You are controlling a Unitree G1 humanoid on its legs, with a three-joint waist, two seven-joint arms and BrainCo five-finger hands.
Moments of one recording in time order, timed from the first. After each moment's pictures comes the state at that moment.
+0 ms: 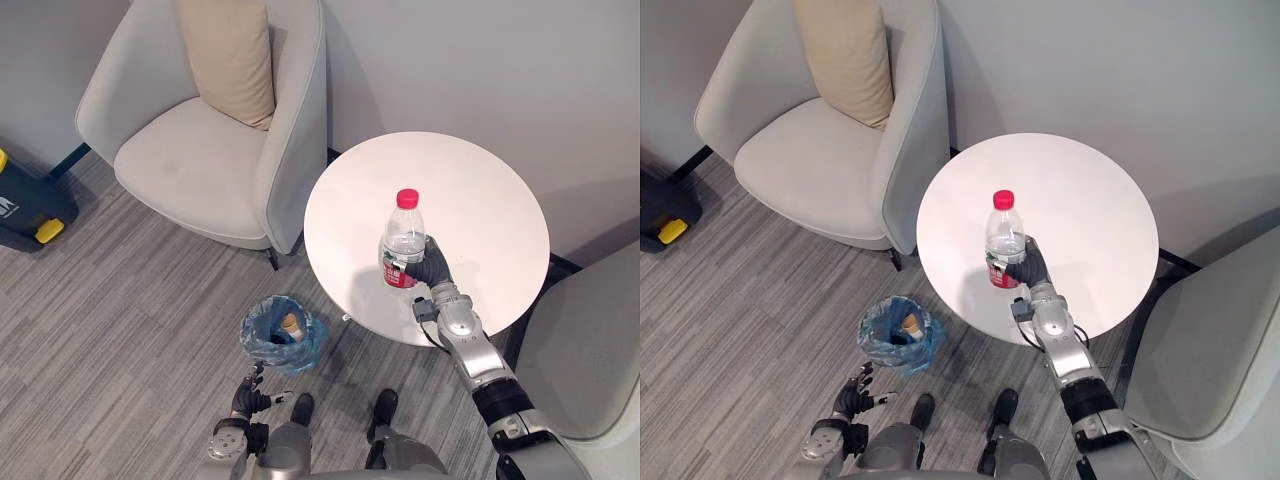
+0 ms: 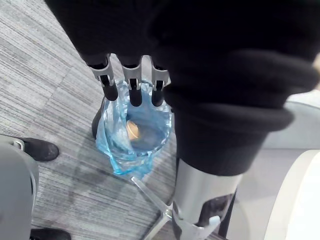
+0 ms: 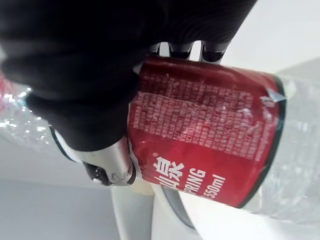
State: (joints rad) left arm 0.14 0.13 -0.11 0.70 -0.09 -0.16 0.07; right arm -0.25 -0.24 0.17 0.28 -0.01 -0.19 -0.15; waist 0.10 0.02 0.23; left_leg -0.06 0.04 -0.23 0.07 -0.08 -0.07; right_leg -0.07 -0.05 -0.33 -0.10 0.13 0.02
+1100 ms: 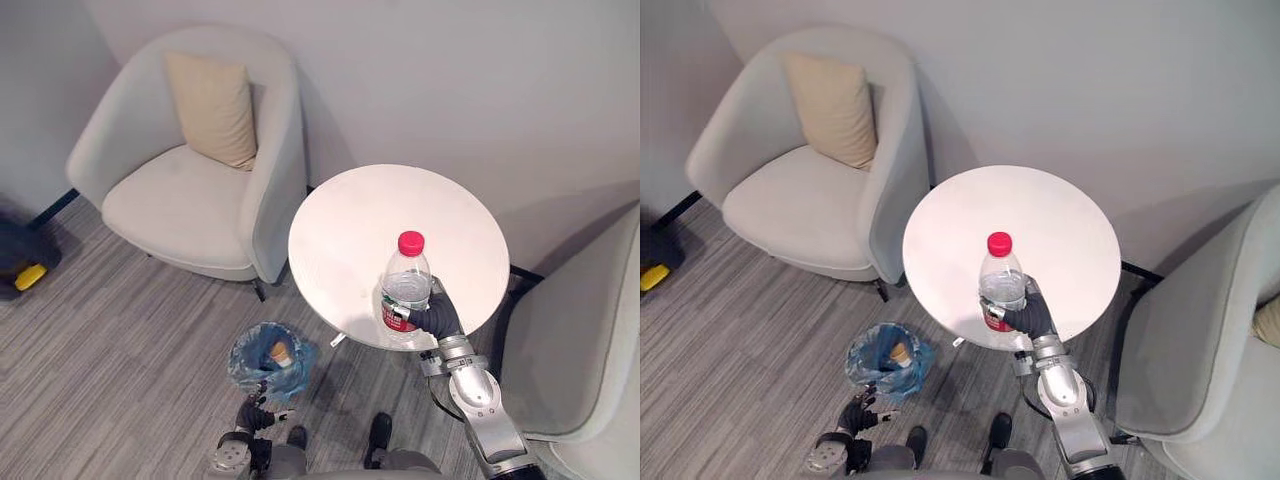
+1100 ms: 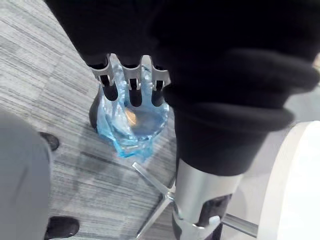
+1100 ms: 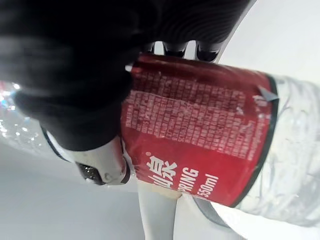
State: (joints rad) left arm 0.13 0.12 -0.18 0.83 -0.08 -0.17 0.07; right arm 0.12 -0.22 0.17 -0.05 -0.13 -0.24 -0.11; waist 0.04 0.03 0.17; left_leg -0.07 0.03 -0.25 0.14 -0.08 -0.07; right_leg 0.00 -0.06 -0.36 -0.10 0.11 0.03
